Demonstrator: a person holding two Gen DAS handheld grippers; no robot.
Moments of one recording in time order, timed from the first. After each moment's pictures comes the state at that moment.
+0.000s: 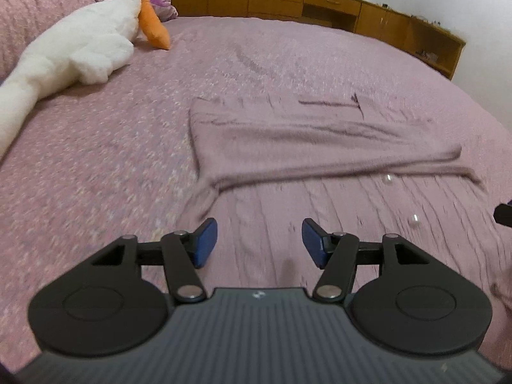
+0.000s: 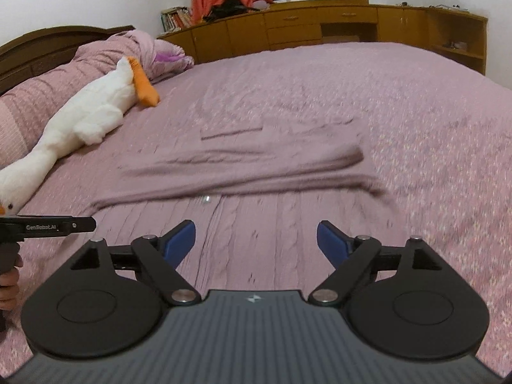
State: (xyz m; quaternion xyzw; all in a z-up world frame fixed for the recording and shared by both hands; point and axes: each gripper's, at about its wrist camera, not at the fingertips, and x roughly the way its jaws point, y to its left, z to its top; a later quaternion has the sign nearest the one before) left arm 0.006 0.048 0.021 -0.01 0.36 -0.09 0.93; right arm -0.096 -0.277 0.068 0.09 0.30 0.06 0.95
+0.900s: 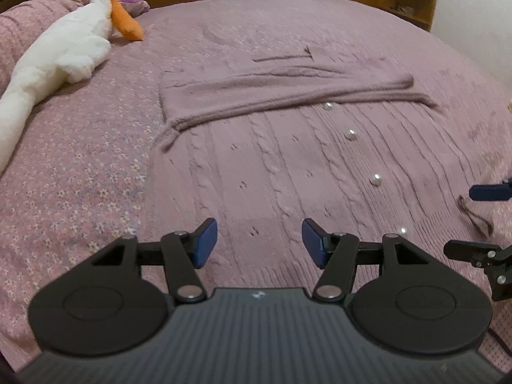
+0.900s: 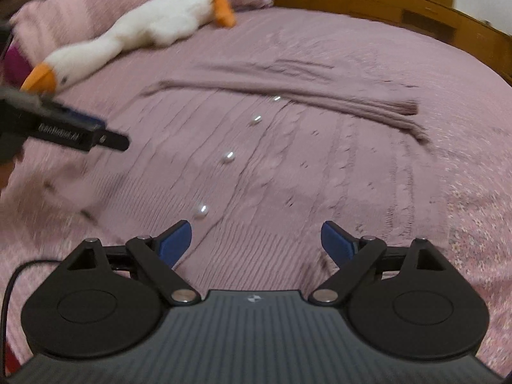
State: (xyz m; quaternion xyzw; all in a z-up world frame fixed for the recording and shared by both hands) left arm -0.073 0.005 0.022 0.06 0.39 -0.12 0.91; right arm -0.160 -0.257 0.036 -0.06 0.37 0.18 0.91
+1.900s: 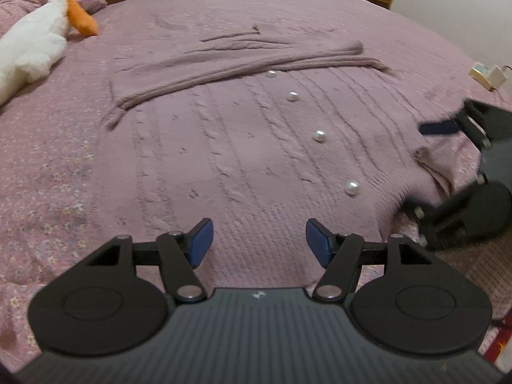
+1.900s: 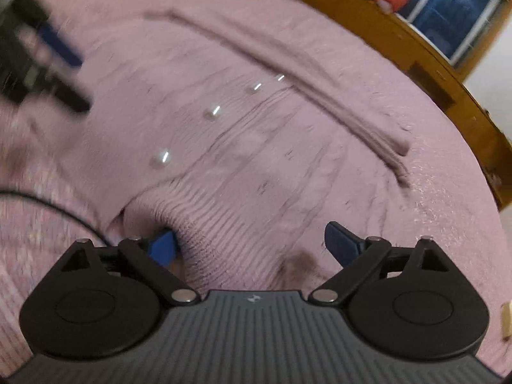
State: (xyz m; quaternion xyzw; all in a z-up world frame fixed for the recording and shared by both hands) left arm -0.100 -0.016 0.004 0.08 0.41 -0.20 0.89; right arm -0.148 -0.238 0.019 -0.25 0.35 0.14 0.89
